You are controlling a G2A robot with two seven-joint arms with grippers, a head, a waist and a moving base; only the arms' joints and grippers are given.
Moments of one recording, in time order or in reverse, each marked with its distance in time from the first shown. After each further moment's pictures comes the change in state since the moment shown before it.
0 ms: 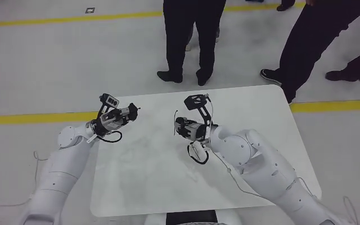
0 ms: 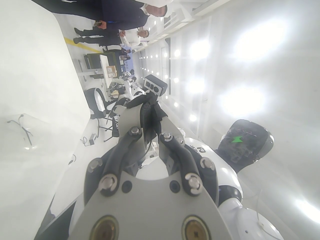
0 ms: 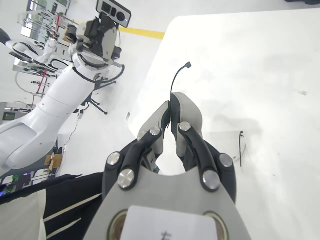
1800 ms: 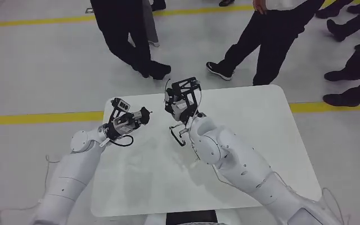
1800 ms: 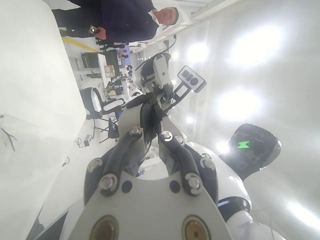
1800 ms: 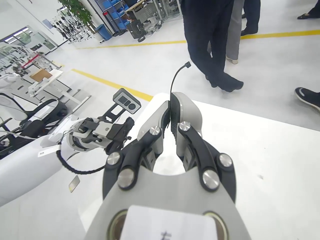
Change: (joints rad) left arm 0.065 -0.034 0.033 -0.106 0.041 0.000 0.115; right arm 0.075 -0.158 -0.097 0.145 -0.379 -0.001 -0.377
